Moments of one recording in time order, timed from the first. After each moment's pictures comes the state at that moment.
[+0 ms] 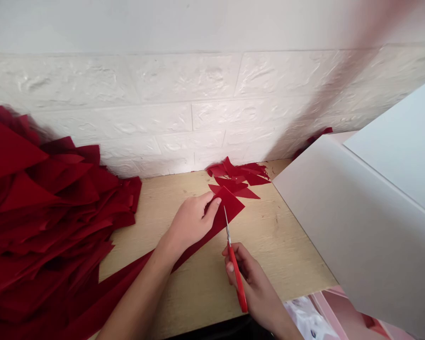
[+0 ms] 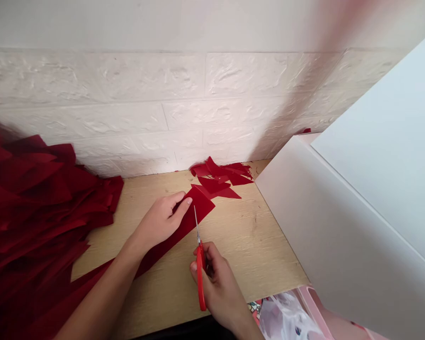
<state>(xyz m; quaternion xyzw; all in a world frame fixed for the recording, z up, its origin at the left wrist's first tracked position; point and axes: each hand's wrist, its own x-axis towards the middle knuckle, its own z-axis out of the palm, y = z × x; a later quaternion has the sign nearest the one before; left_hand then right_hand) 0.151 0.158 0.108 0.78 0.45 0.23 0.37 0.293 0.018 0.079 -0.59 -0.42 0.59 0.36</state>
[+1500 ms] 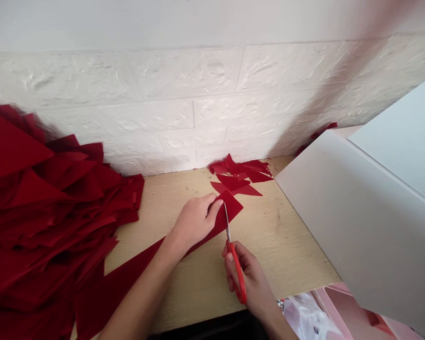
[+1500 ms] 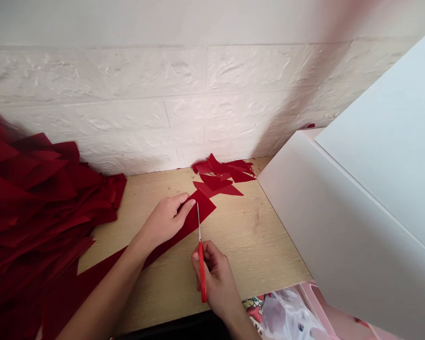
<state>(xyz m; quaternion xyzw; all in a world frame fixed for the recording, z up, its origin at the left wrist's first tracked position) 0.151 0.153 0.098 0.78 0.47 0.20 0.37 0.279 0.017 0.058 -0.57 -0.35 0.62 0.40</state>
